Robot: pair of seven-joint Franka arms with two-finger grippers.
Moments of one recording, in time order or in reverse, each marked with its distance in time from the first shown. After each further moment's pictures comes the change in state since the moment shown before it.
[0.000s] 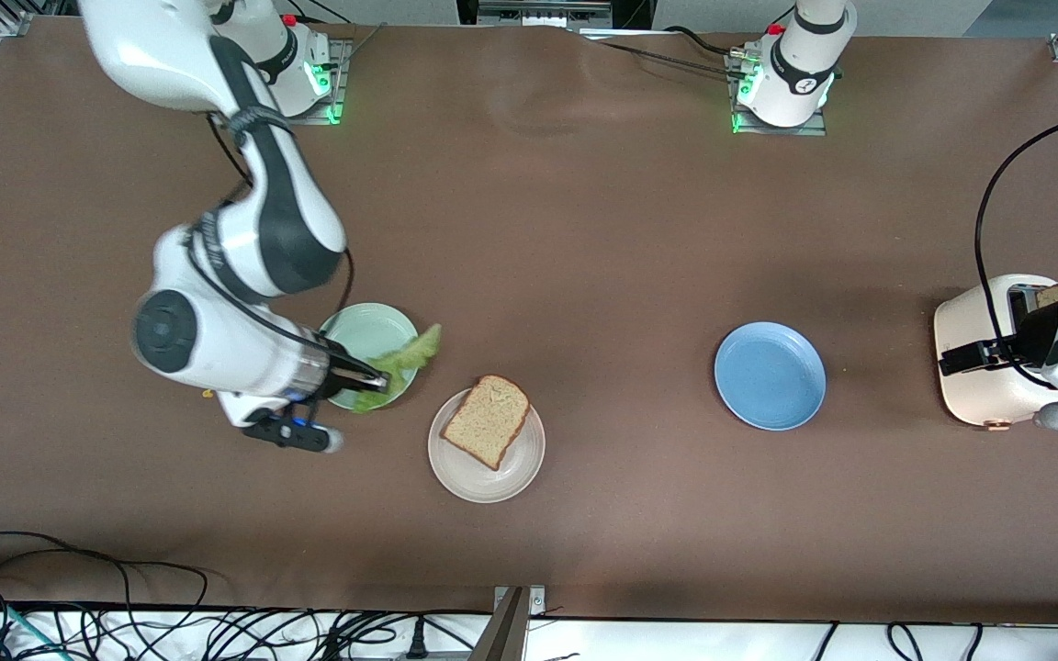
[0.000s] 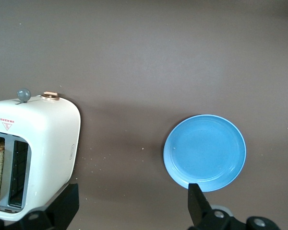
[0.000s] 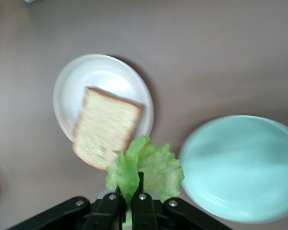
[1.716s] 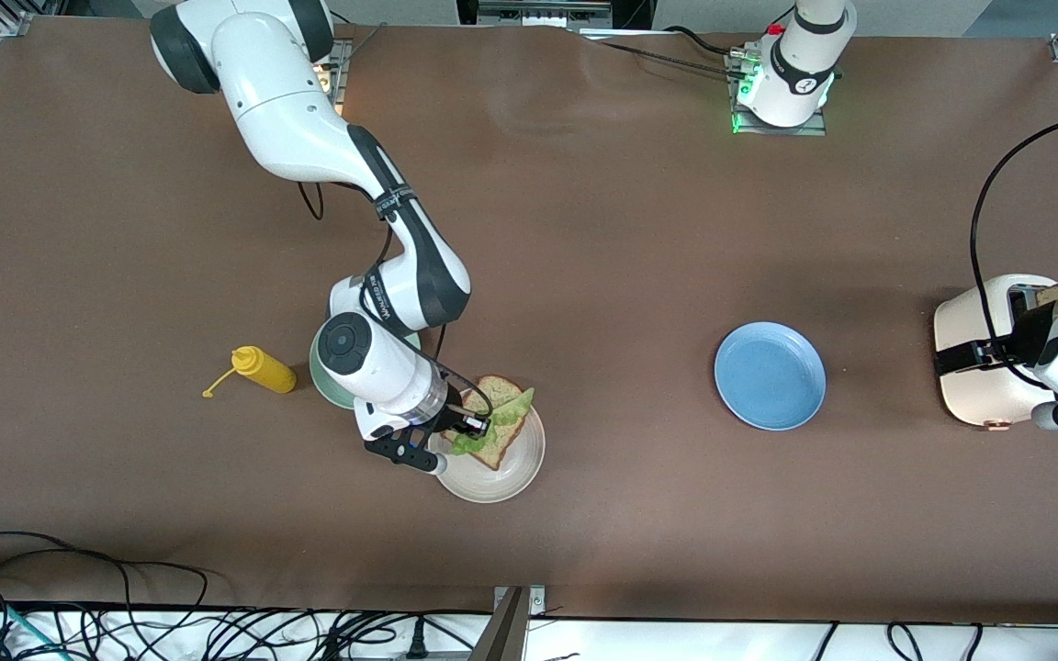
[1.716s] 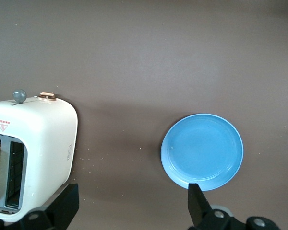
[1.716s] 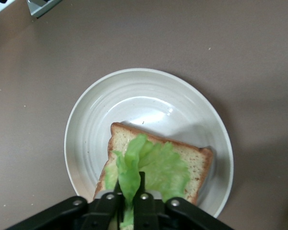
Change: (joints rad) left arm -0.006 0.000 -0.004 0.000 0.000 0.000 0.000; right arm 0.147 0.247 -0.057 0.055 0.053 0.380 0.088
